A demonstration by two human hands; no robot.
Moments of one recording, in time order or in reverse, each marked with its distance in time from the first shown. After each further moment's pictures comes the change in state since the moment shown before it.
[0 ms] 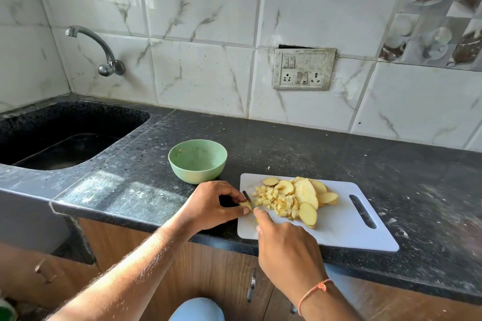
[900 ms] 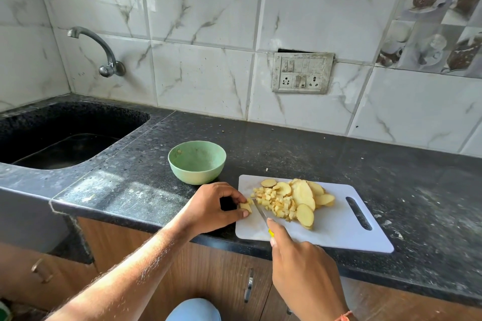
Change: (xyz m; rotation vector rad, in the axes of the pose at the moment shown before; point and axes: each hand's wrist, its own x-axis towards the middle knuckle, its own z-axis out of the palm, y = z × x) left_hand -0.005 0.006 0.002 0.002 0.001 0.028; right_hand -0.033 0.013 -0.012 0.035 -0.045 0.126
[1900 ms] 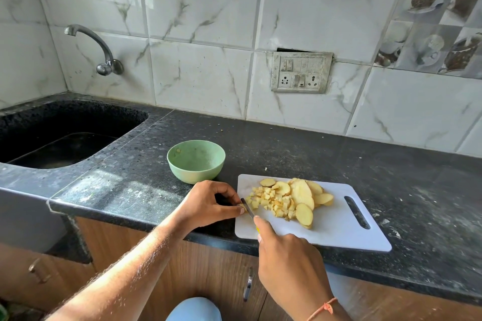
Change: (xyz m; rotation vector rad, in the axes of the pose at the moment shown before) left_hand 0.003 0.000 -0.010 -0.082 -0.054 -0.075; right_hand 0.009 -0.019 -0.004 -0.058 -0.029 -0.070
